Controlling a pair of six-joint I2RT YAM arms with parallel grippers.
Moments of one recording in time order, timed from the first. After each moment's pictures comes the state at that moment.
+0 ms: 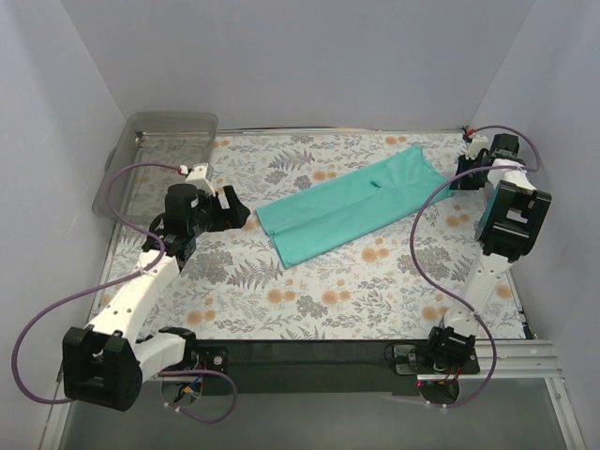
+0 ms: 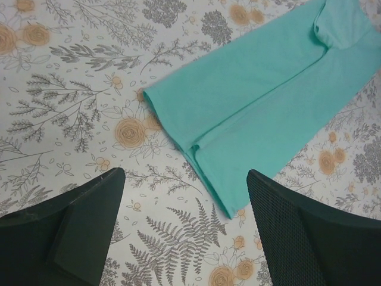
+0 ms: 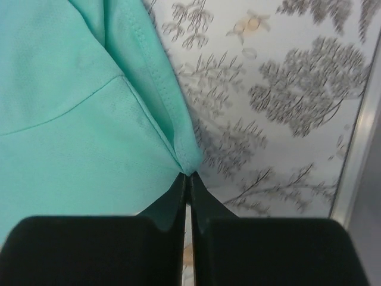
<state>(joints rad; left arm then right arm) -0.21 1.08 0.77 -0.16 0.19 -0.35 -0.35 2.21 1.70 -0.49 -0.47 -0.32</state>
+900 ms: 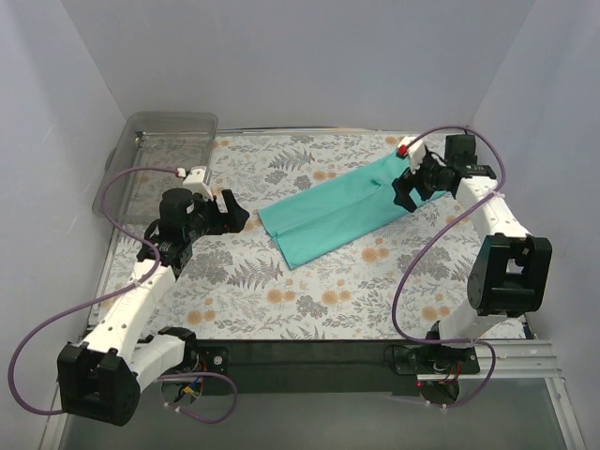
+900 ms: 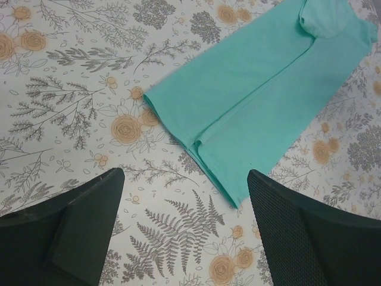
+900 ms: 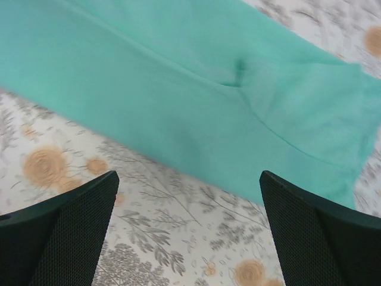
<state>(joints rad) -0.21 1.03 0.75 -0.17 0.22 -0.32 -0.02 1.61 1.30 -0.55 -0.57 -0.77</state>
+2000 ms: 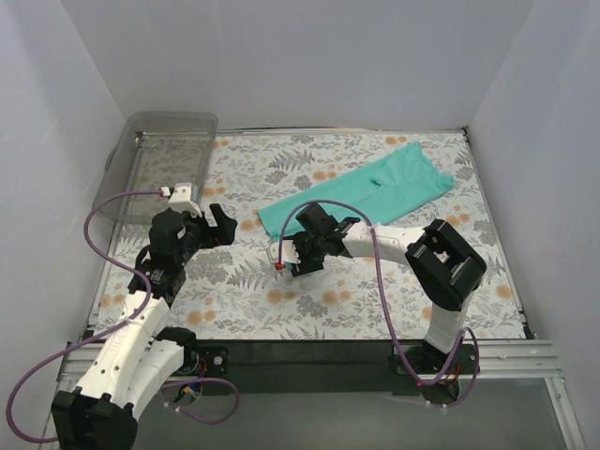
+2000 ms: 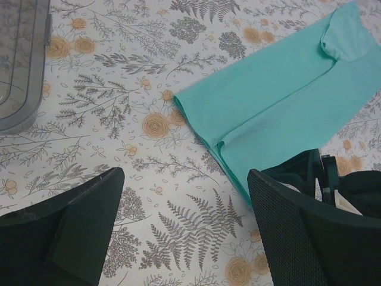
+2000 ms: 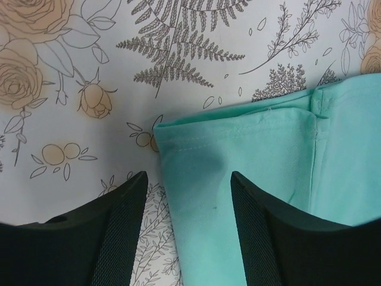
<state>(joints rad) -0.21 0.78 0.61 -0.19 0.08 -0.32 0.87 1.80 1.10 -0.30 -0.36 -1.07</state>
